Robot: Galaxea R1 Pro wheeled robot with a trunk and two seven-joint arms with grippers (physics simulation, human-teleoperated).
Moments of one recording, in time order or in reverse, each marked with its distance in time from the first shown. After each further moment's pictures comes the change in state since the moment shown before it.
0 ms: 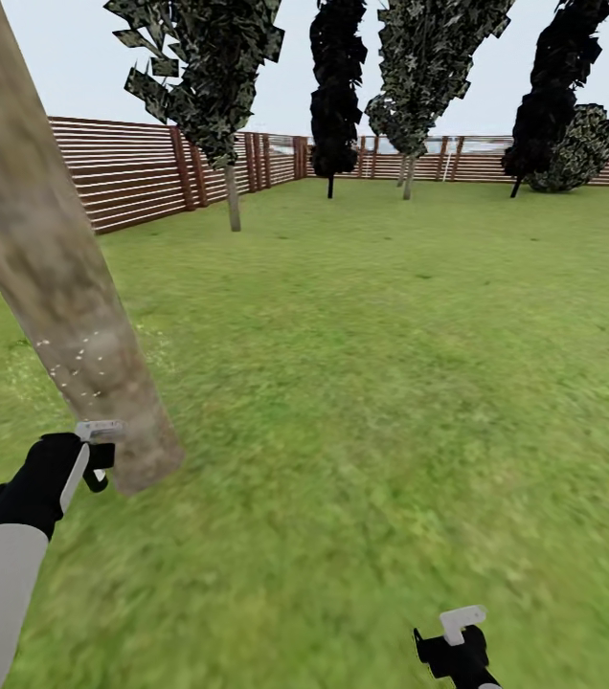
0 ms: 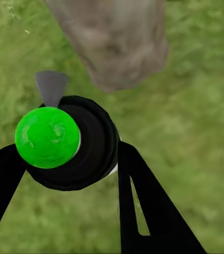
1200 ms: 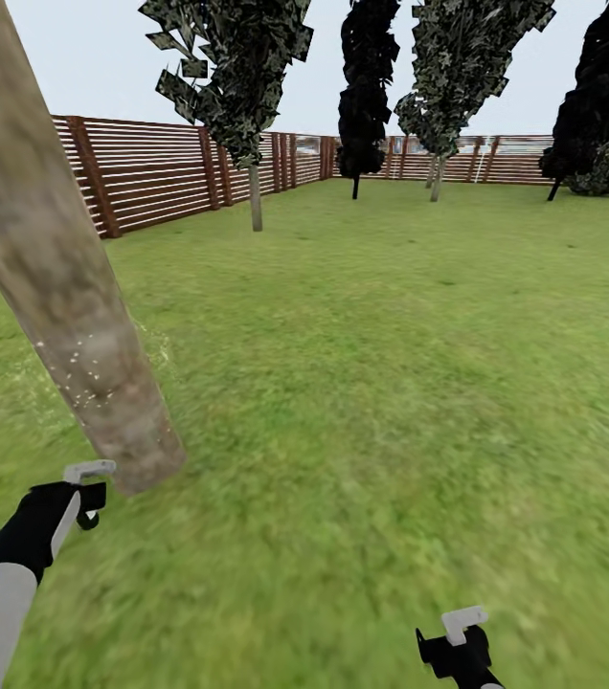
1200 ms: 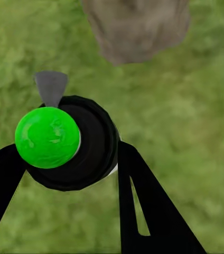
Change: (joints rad) left arm 0.096 0.008 0.080 0.150 -0.005 -0.215 0.000; right arm 0.000 -0.006 0.000 0.000 0.001 0.000 0.000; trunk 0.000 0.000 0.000
